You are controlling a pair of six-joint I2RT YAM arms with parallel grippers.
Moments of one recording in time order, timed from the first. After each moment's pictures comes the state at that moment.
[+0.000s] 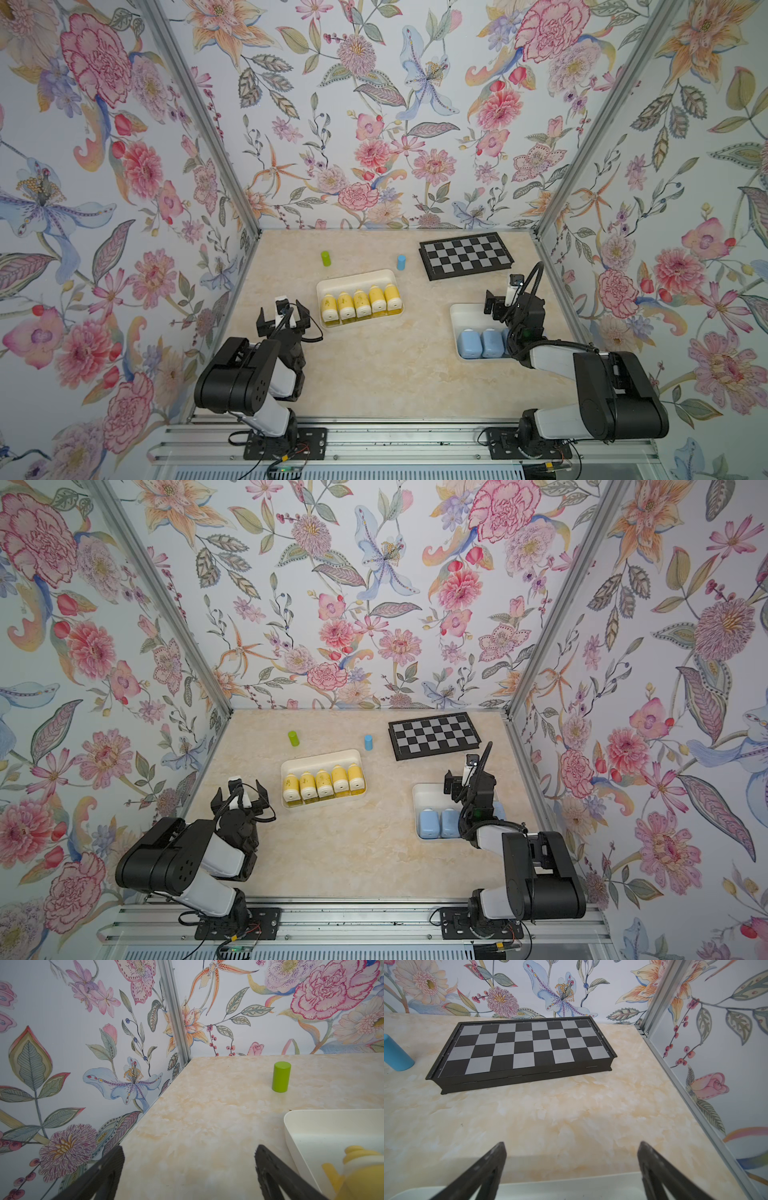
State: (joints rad) left arm -0.09 1.59 0.07 1.47 -0.49 0.16; right arm 0.07 1.42 0.38 0.71 0.11 -0.04
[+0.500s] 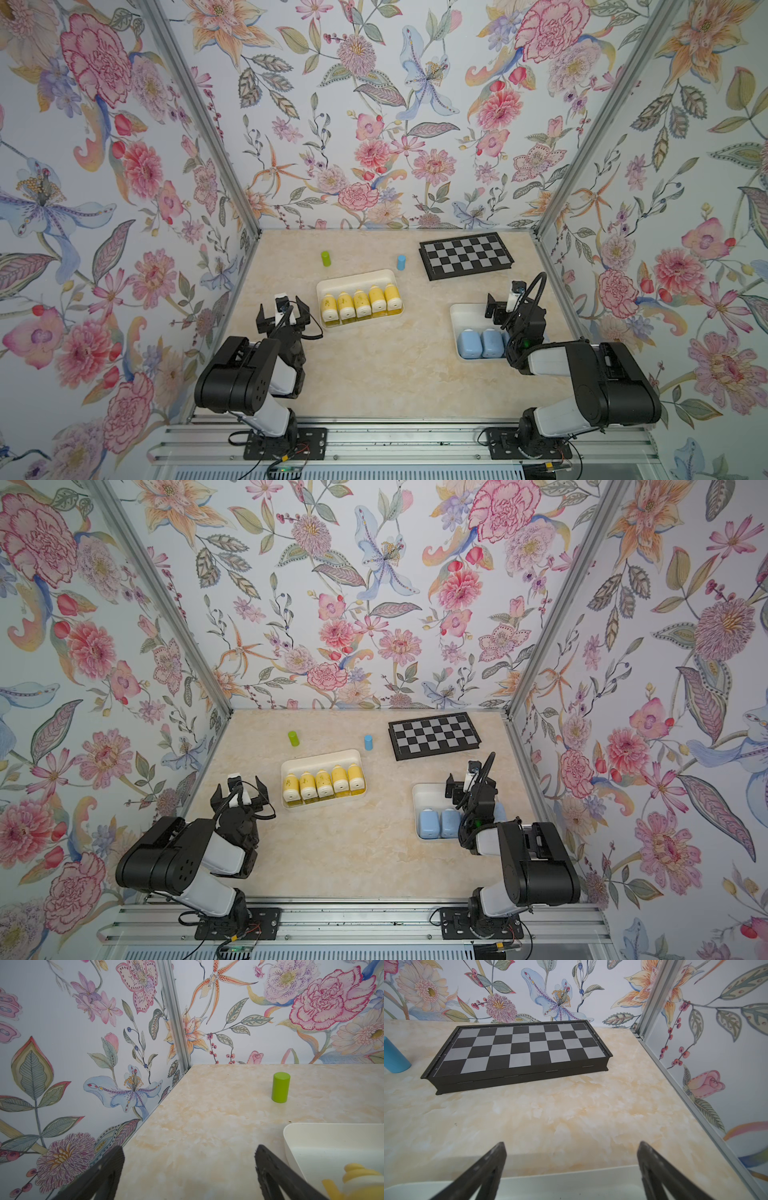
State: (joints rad) left arm -0.09 1.59 0.11 1.47 -0.49 0.17; right arm 0.05 1.50 0.30 0.94 0.10 -0.04
